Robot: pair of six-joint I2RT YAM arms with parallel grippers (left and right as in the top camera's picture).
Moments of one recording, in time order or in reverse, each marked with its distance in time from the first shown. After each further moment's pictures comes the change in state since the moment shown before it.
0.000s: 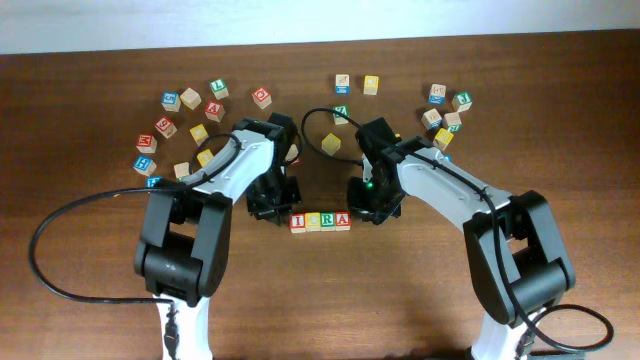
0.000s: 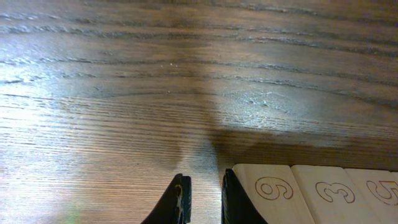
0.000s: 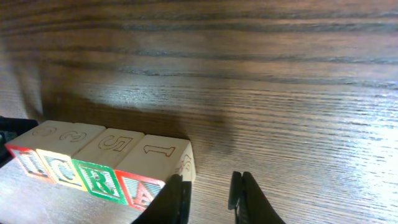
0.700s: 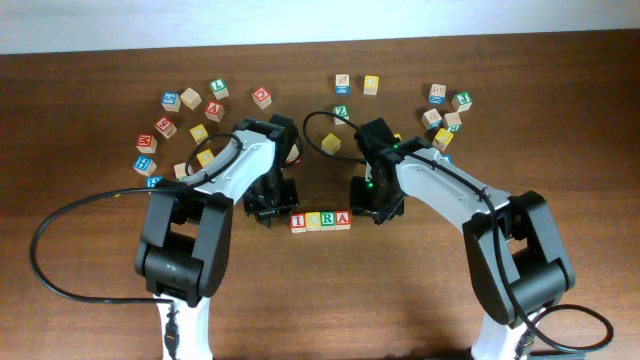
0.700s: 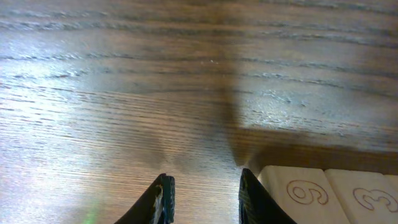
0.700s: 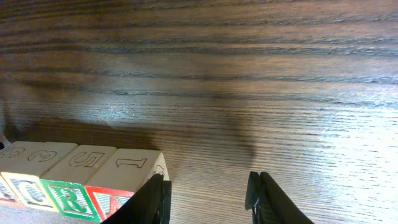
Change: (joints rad) left arm -0.002 0.000 0.000 -0.035 -0.074 0.002; right arm 0.003 0.000 0.000 0.003 0.098 0.005
